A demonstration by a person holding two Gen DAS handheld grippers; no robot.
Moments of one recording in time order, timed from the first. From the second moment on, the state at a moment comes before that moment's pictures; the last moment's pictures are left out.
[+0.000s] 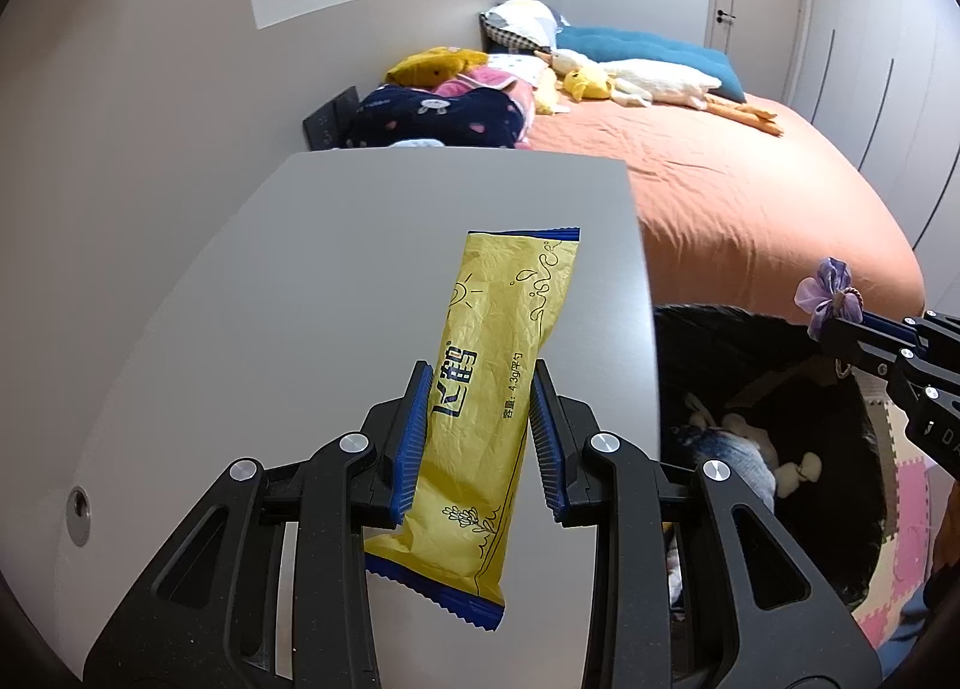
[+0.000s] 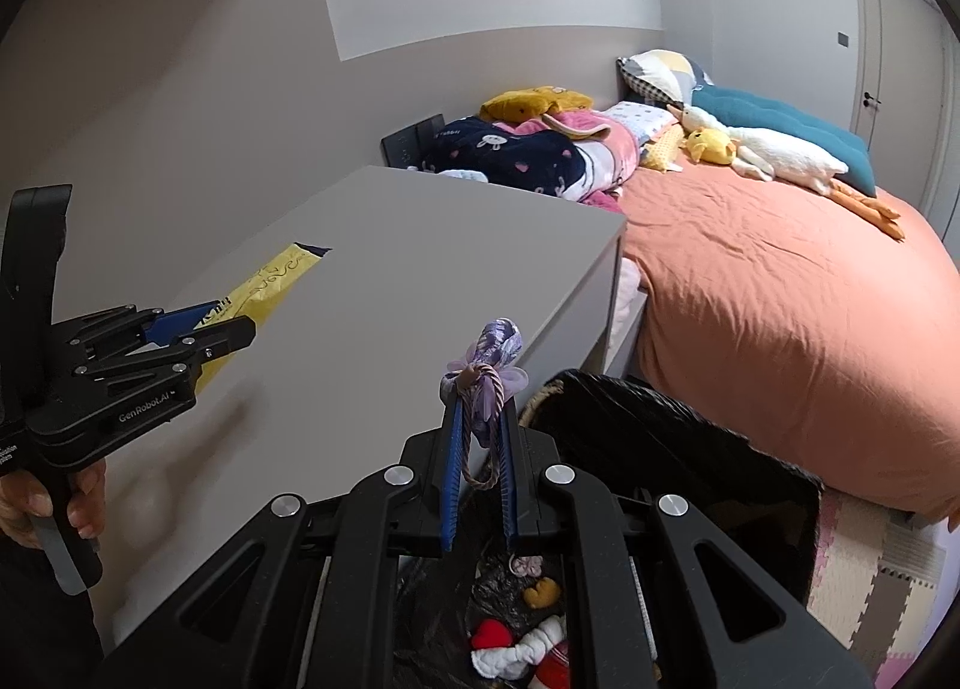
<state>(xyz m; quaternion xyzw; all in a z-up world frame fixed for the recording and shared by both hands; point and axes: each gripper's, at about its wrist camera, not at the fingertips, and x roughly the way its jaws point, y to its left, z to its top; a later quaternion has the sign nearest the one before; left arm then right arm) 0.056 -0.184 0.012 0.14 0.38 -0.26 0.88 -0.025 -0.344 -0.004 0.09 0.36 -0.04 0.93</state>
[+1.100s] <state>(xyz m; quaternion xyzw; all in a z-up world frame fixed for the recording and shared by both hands) -0.028 -0.274 0.001 0.17 0.37 -0.34 0.84 -0.127 -0.416 -0.010 0.13 0.34 -0.13 0.92</state>
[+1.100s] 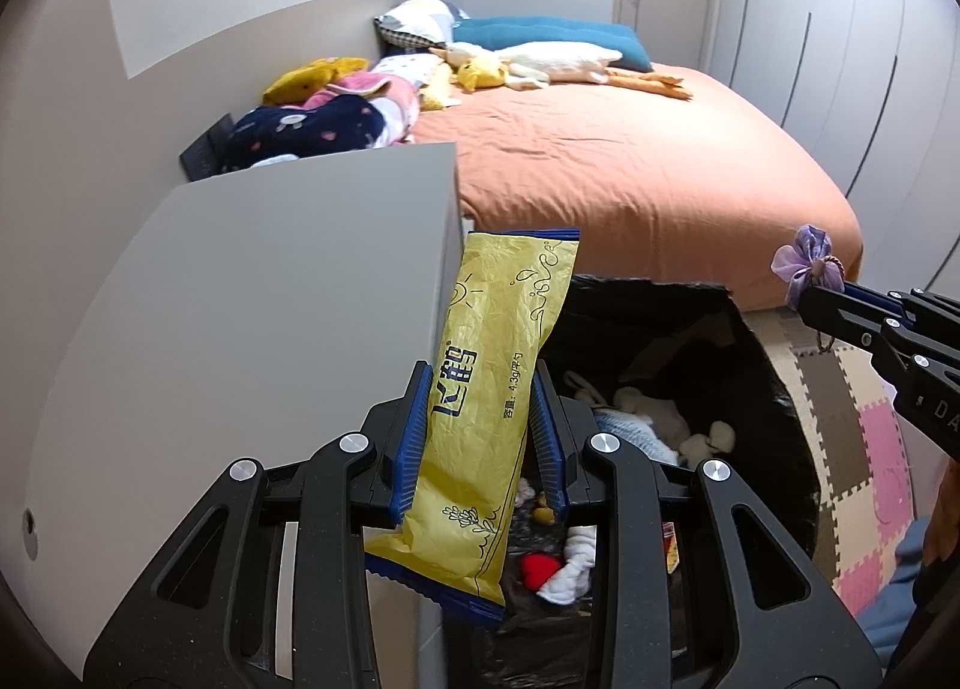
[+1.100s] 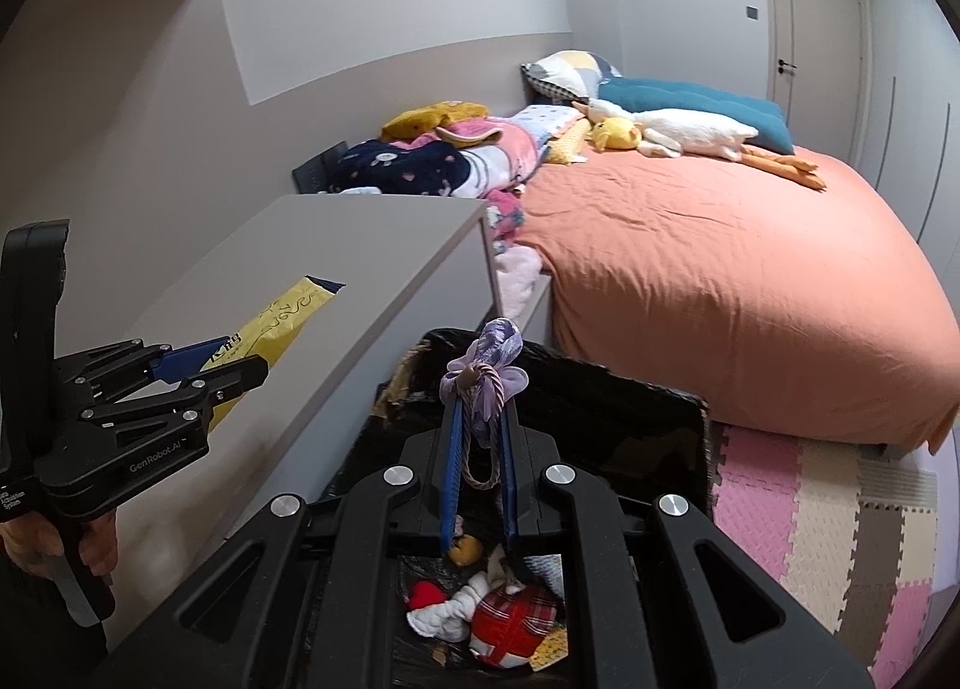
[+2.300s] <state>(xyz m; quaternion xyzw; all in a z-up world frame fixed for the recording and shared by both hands) -0.067 -0.340 -0.018 0.21 0.38 -0.39 0.81 -0.163 -0.464 -0.012 0.14 0.33 -0.21 0.91</state>
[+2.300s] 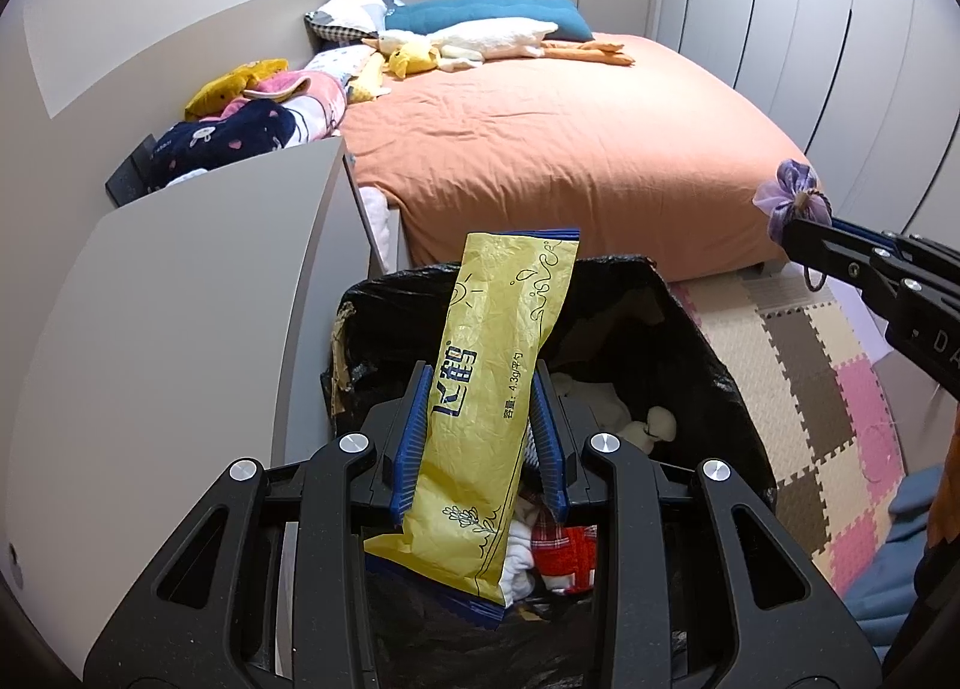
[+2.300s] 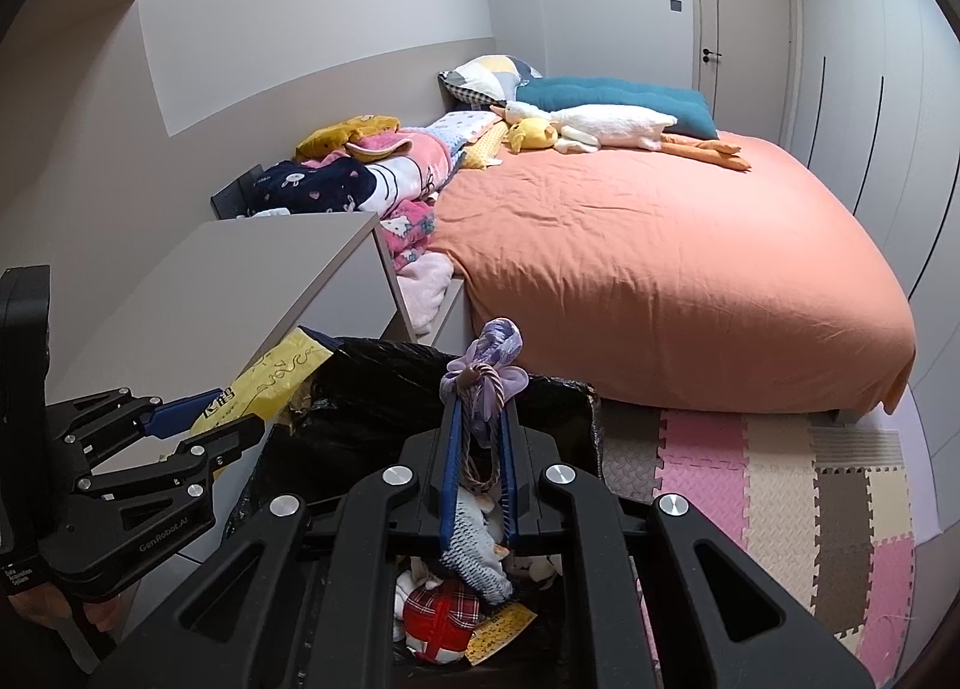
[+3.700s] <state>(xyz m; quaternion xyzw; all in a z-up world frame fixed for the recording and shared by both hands) -0.067 -0.328 -0.020 0.21 0.38 -0.36 0.82 -0.159 -0.459 -0.008 0.13 0.32 -0.23 0.91</state>
